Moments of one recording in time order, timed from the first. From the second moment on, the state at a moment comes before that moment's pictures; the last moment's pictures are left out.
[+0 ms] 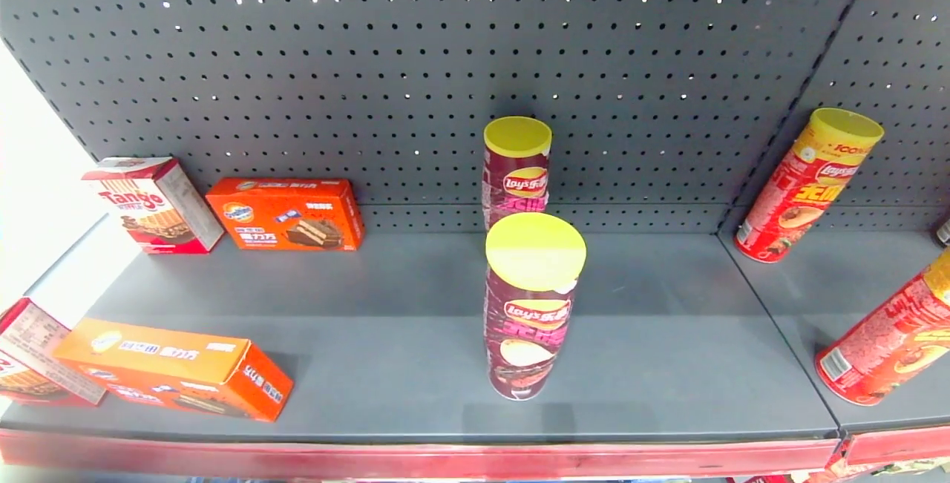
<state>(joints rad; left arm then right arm) 0.00 0.00 0.00 0.00 0.03 0.00 0.00 0.00 0.00 0.00 0.00 0.00</state>
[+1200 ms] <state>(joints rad) 0.00 0.00 0.00 0.00 0.03 0.00 0.00 0.00 0.00 0.00 0.00 0.00</state>
